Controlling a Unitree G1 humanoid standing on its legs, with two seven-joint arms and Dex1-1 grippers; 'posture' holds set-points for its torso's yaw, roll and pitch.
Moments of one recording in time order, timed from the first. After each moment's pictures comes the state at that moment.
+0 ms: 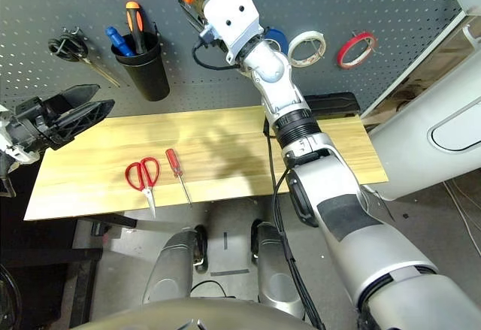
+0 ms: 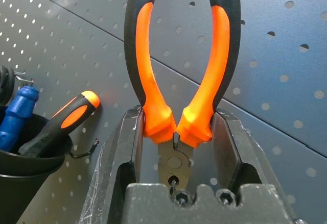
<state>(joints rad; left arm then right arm) -0.20 0.77 0.49 -0.24 -0.92 0.79 -0.84 -1.12 -0.07 0.06 0.83 -0.04 -0.54 0.37</state>
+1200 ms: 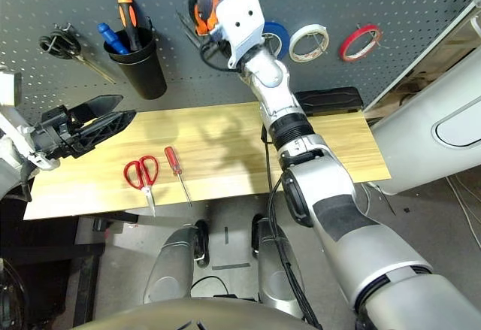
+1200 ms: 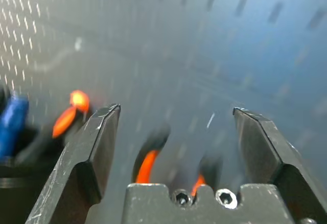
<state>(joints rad) -0.19 0.71 0.40 -0.30 -0.96 0.79 -0.78 -1.08 -0.10 0.02 0.66 0.13 -0.45 0.49</state>
